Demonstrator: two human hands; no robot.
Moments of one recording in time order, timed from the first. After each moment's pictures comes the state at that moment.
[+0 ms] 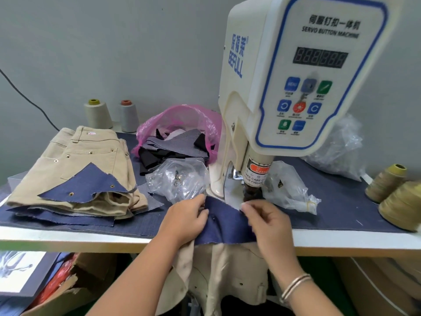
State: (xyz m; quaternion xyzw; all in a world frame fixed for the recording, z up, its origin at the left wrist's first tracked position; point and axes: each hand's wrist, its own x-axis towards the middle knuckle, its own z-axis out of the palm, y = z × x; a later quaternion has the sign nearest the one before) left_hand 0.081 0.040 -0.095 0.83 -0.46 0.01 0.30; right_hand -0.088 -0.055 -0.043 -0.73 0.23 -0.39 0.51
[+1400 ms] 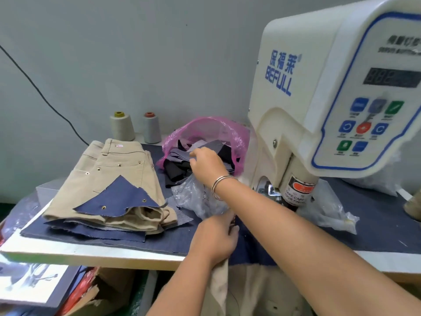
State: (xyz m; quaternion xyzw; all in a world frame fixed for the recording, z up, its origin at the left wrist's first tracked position) left_hand 0.077 0.045 -0.089 0.81 -0.46 -0.07 0.35; right_hand 0.141 -0.042 0.013 -0.94 0.20 -0.16 0.21
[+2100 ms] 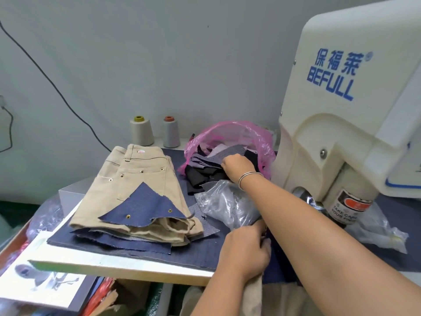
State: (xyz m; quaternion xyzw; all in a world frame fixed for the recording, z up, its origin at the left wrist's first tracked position) left_hand 0.081 0.044 -0.087 0.80 -0.47 -0.06 0.36; right_hand 0.202 -0.107 -0.029 -0.97 0.22 -0.07 0.01
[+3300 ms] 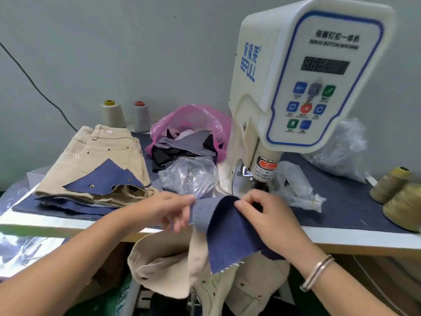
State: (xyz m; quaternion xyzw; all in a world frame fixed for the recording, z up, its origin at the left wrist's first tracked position) left_hand 0.101 0.123 -0.014 0.65 -0.39 -0.48 0.44; right_hand -0.092 -0.031 0.013 -0.89 0.23 -0.22 0.34
